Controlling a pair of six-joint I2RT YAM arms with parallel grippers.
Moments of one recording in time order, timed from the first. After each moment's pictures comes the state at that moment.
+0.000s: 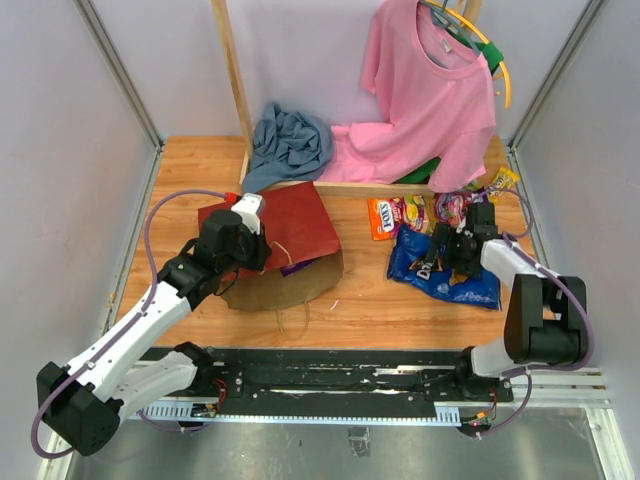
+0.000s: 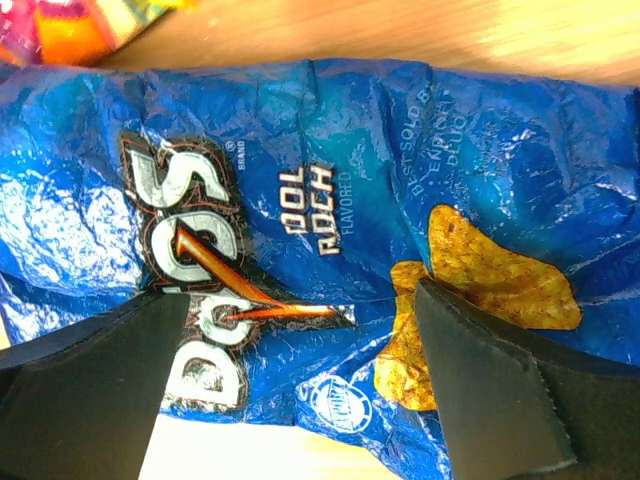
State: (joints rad) left arm -0.52 0.94 0.79 -0.42 -0.05 -0.23; right arm -0.03 1.45 0.74 -0.36 -0.12 0.28
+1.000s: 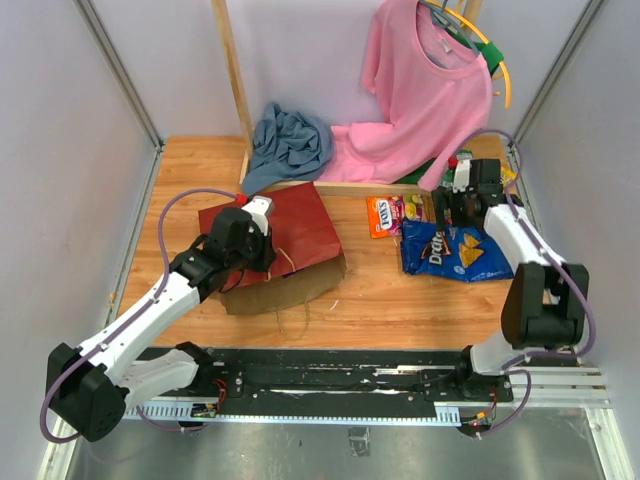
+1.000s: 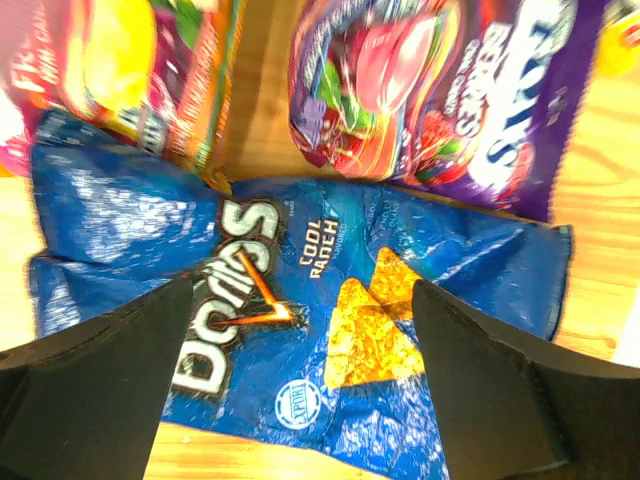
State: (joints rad) left arm -0.52 1.03 0.79 -0.42 -0.01 -0.23; right arm -0.02 1.61 1.13 -0.49 -0.06 -0.21
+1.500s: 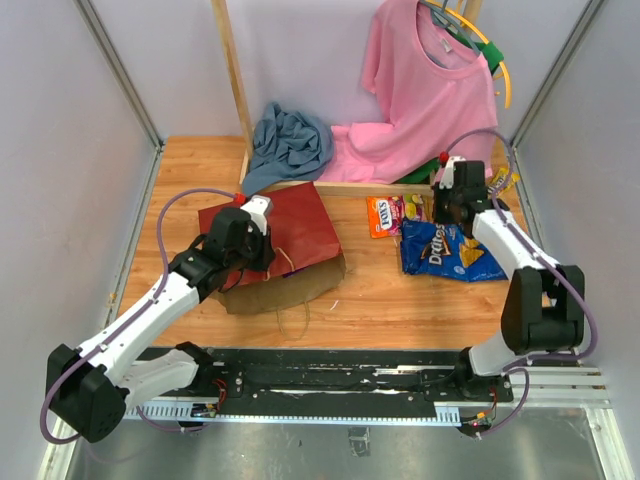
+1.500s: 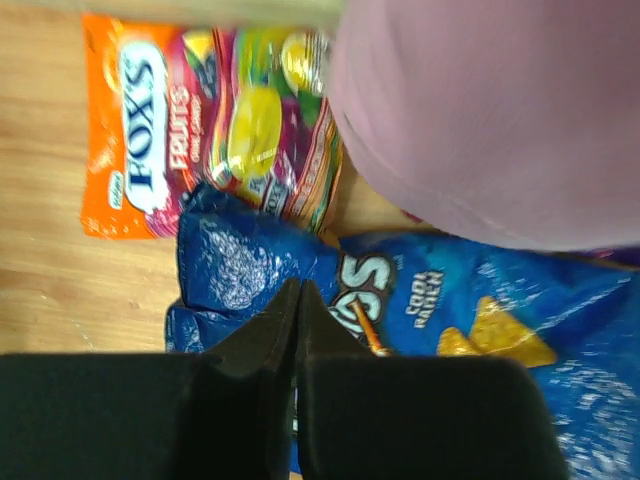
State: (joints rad) left arm -0.52 1.03 0.79 -0.42 -0.01 -0.23; right arm 0.08 1.49 1.10 -0.35 -0.07 -0.02
